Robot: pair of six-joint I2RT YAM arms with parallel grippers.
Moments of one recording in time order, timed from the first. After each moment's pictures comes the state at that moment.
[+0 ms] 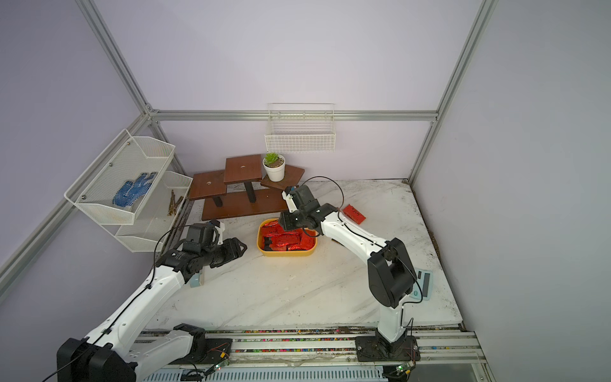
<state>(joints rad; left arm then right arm) -0.21 1.05 0.80 -0.61 0.21 -0.61 0.66 1.89 1.61 -0.48 -0.20 0.31</state>
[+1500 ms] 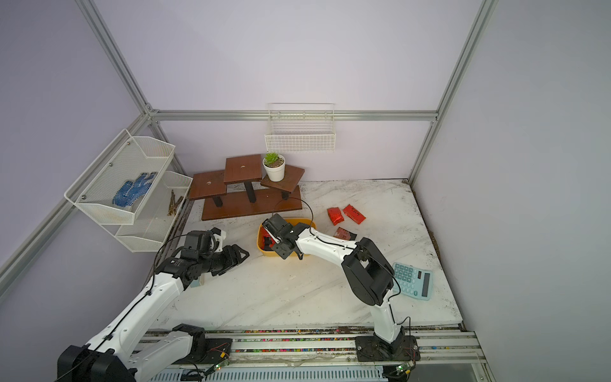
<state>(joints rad) -0.18 1.02 0.72 -0.58 0.36 -0.65 0.85 2.00 1.55 -0.60 0.22 -0.06</state>
